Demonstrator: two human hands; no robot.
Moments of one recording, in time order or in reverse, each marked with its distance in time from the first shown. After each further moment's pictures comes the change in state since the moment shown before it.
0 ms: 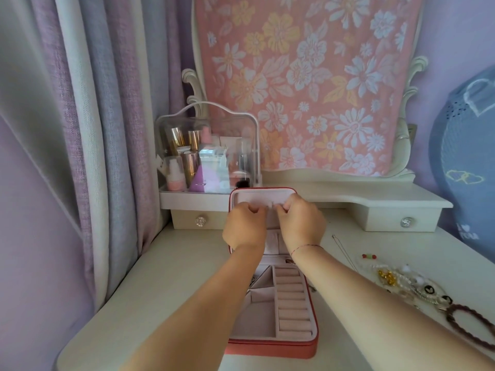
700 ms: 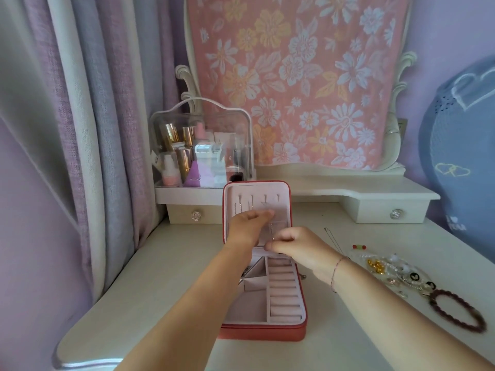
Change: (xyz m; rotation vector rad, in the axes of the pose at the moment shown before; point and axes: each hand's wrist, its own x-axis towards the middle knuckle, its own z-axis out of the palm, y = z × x) left_hand -0.023 -0.007 -0.008 -0.577 -0.440 -0.194; right_hand -0.045 0.033 -0.040 0.644 -0.746 0.088
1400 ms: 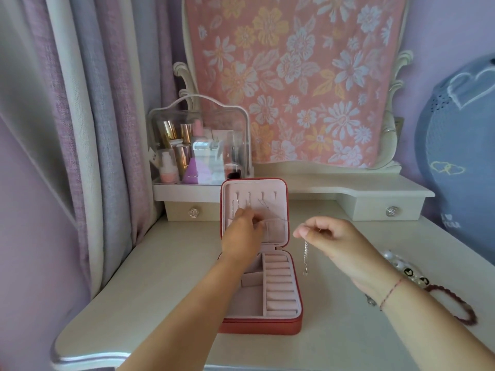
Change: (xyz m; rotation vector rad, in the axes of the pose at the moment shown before) left_hand 0.007 -0.027 -0.008 0.782 0.091 0.418; right_hand -0.054 -0.005 -0.040 0.064 0.152 -0.205
